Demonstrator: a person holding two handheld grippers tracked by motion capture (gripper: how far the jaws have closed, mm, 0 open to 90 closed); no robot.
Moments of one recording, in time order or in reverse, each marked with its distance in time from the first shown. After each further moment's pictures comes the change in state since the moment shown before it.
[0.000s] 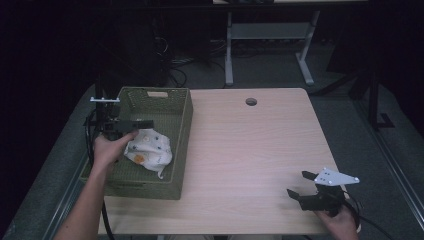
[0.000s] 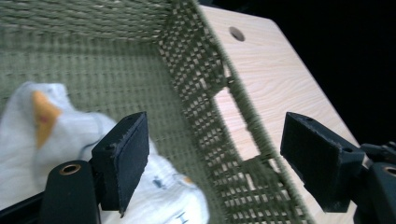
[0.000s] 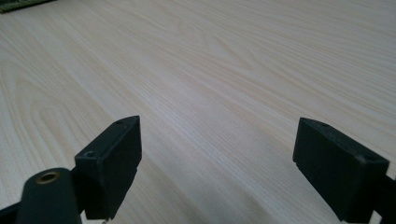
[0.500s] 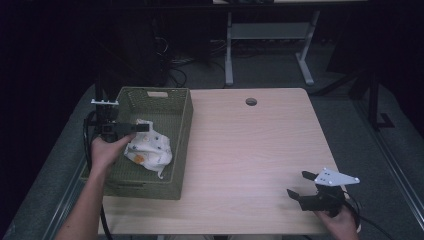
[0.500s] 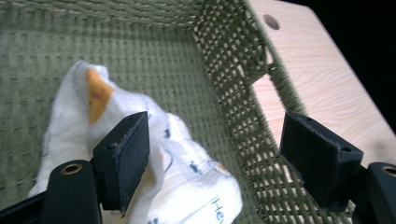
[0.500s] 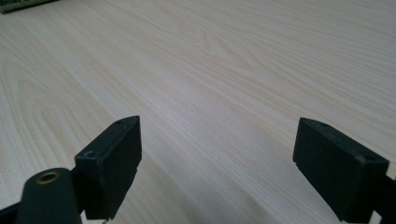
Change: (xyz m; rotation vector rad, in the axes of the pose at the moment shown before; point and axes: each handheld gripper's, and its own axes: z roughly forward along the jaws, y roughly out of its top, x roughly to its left) left arm 0.010 -0.005 0.000 0.044 0.111 0.000; right arm 0.001 0.000 0.000 0.001 0.003 0.001
